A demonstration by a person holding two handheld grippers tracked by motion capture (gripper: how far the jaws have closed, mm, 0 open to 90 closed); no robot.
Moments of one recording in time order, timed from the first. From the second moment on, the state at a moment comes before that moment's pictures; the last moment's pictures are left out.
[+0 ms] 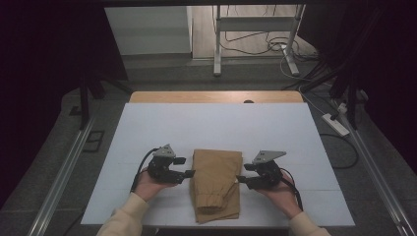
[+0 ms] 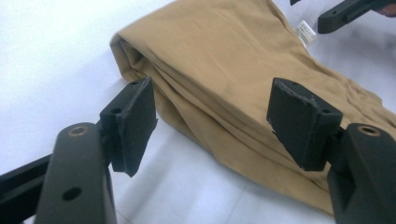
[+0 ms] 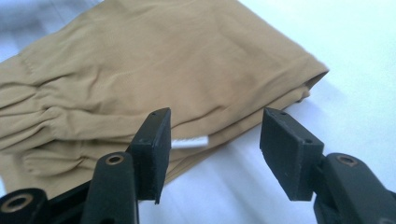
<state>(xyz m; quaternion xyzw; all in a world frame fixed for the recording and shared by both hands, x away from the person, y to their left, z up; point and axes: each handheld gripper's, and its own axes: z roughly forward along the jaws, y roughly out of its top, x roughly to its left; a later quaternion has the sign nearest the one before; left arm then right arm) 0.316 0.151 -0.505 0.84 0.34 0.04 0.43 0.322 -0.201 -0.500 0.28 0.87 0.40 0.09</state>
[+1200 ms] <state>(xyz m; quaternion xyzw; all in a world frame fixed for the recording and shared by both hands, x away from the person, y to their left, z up) 0.388 0.129 -0.521 0.85 0.37 0.02 0.39 0.395 -0.173 -0.505 0.32 0.87 0.38 0.07</state>
